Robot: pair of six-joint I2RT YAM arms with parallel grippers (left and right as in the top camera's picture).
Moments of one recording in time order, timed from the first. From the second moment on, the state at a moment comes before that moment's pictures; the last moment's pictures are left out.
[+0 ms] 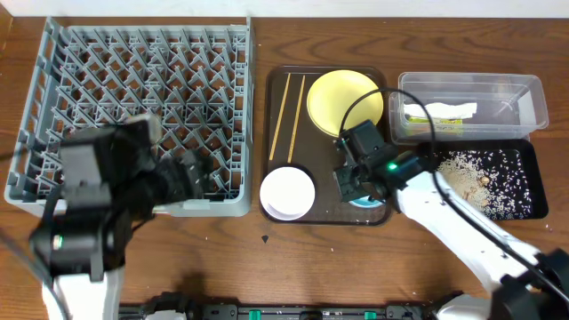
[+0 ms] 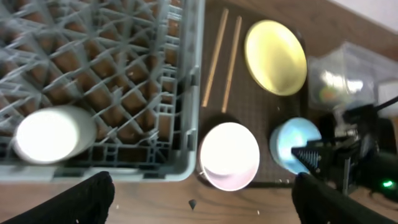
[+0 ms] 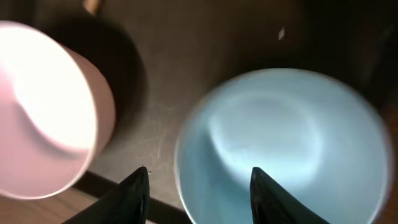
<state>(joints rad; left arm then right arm) 0.04 1.00 1.26 -1.15 0.35 -0.24 0.54 1.50 1.00 -0.69 -0.03 0.27</state>
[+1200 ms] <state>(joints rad) -0.46 2.09 1.41 -0.47 0.00 -0.23 0.22 1.24 1.17 -0.84 -0.24 0.31</state>
